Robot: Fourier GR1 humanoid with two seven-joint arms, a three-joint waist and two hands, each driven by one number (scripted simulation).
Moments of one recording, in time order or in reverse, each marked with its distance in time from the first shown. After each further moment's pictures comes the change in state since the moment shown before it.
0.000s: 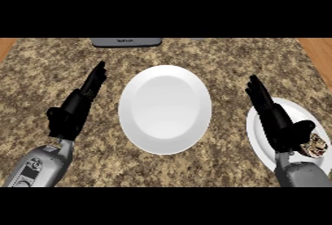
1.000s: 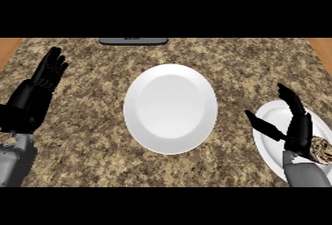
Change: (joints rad) left arm 0.025 0.082 0.225 -0.008 0.100 -0.104 -0.073; right arm 0.014 0.026 -0.143 0.210 0.350 -0.481 -0.171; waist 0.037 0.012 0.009
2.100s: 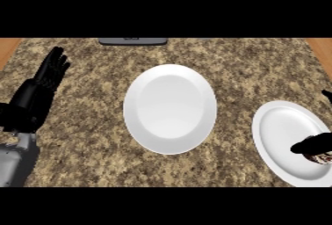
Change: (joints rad) left arm -0.006 -0.030 0.015 -0.007 -0.031 -0.013 0.022; right arm 0.008 -0.453 0.072 -0.368 0.135 0.682 1.084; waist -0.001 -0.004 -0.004
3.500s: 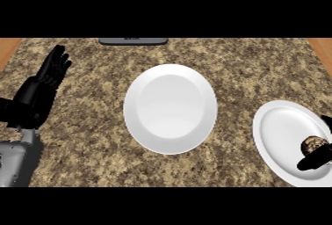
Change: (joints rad) left arm -0.025 -0.066 0.065 0.040 -0.058 -0.067 -0.010; right arm 0.037 0.054 -0.024 0.197 0.033 0.168 0.040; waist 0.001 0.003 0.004
